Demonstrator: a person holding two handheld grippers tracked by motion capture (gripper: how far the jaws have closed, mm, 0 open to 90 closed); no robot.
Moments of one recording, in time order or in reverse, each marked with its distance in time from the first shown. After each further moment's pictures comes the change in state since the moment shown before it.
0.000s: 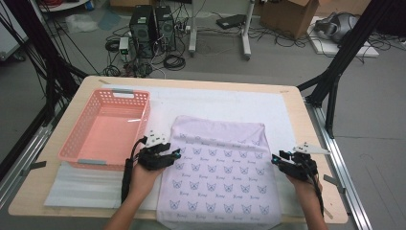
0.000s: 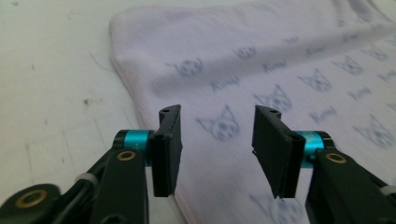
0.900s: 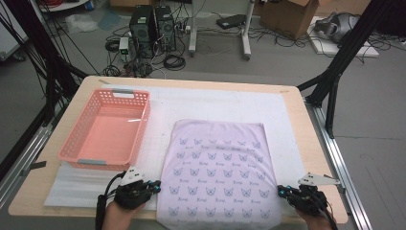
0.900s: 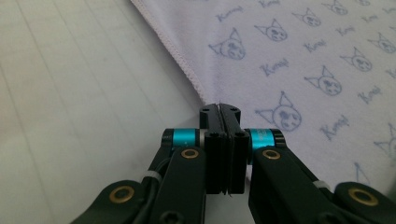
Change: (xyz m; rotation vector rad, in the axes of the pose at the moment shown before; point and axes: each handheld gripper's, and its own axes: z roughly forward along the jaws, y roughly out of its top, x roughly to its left) left arm -0.017 -0.068 -0.077 0.096 -0.078 -0.035; right arm 0.035 -0.053 -0.057 0.149 0.130 -0.008
